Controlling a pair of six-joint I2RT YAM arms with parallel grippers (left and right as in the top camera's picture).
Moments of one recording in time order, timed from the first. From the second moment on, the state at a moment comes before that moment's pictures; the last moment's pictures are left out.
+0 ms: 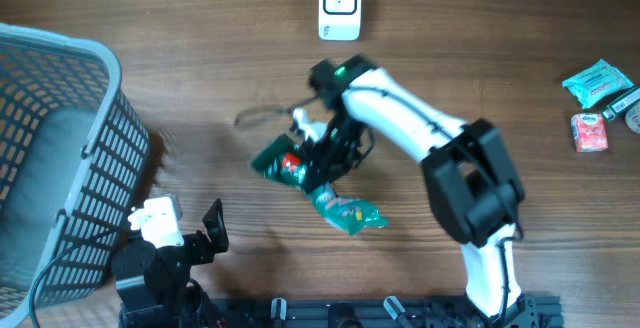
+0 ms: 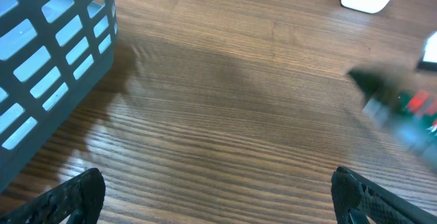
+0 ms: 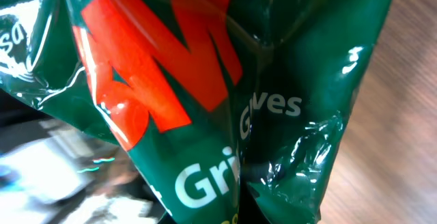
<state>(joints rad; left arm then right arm) 0.21 0.01 0.33 -0.89 0.17 -0.10 0.61 2.16 1.66 -1.36 -0.75 -0.07</state>
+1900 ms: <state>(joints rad) 0.21 0.01 0.33 -0.89 0.17 -0.10 0.40 1.93 1.67 -0.66 -0.56 0.33</state>
